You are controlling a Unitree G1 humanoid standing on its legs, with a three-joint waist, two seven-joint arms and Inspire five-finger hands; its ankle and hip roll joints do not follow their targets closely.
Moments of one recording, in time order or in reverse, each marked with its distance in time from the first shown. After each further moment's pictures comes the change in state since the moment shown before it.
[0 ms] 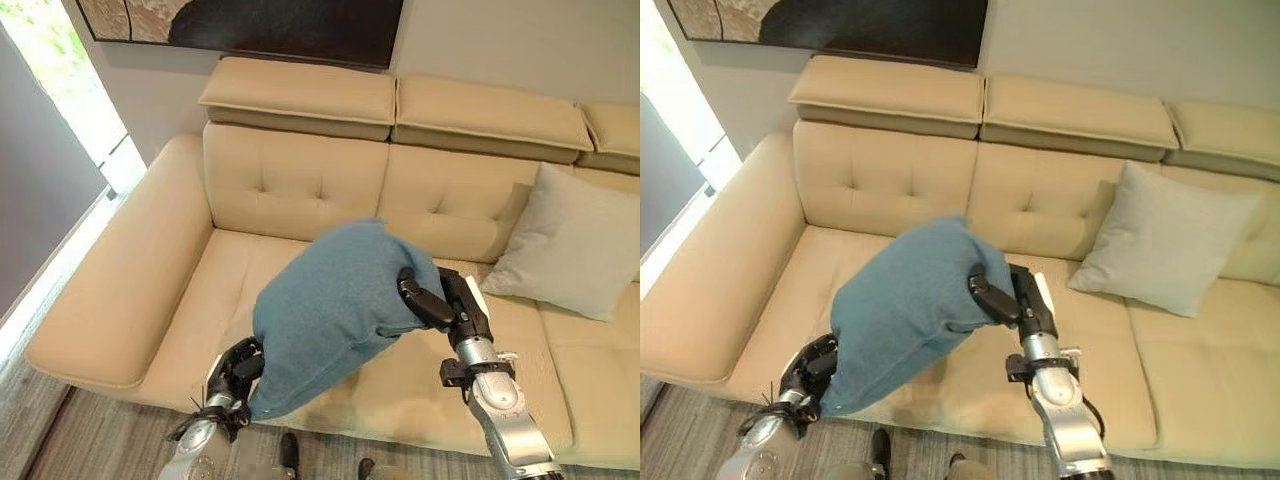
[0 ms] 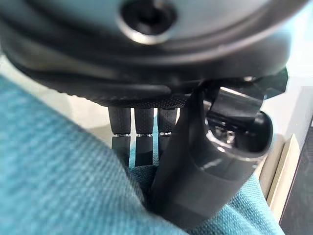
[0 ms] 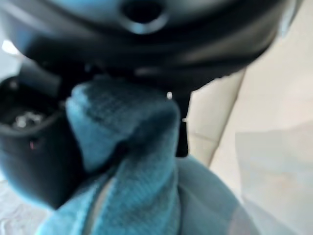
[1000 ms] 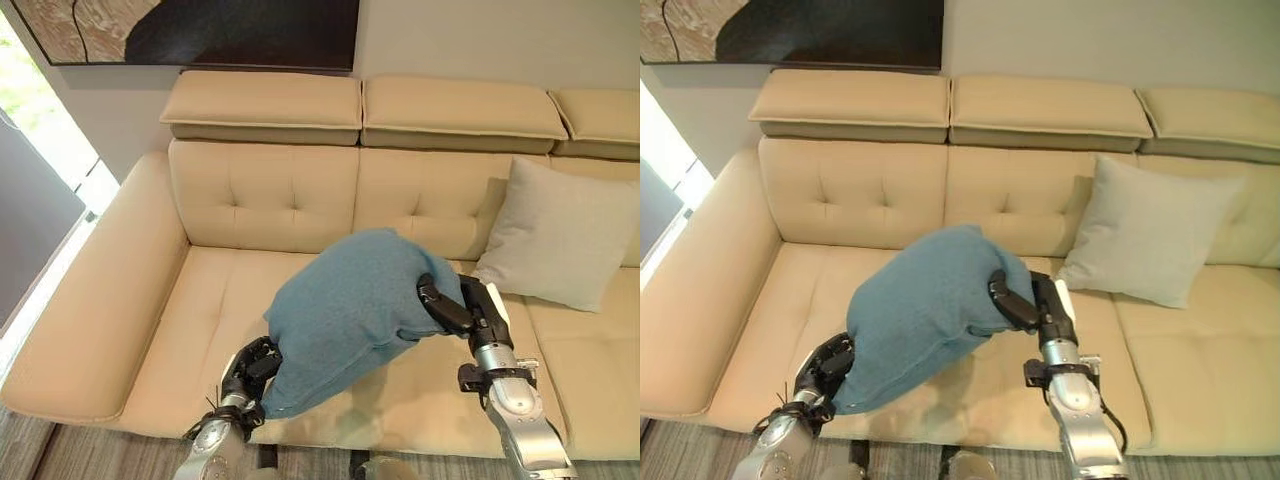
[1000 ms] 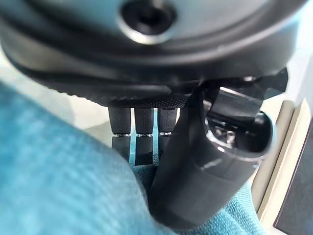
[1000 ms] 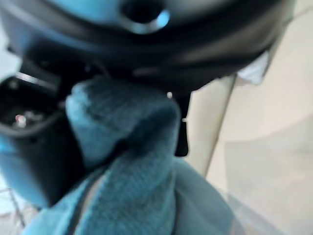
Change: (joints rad) left arm 0.000 -0.074 -0.051 -0.006 0.012 0.000 0.001; right arm 0.040 -0.042 -0.082 0.043 -0.006 0.004 -0.017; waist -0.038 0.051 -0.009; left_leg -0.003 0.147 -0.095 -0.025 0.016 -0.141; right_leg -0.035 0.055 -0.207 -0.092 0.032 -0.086
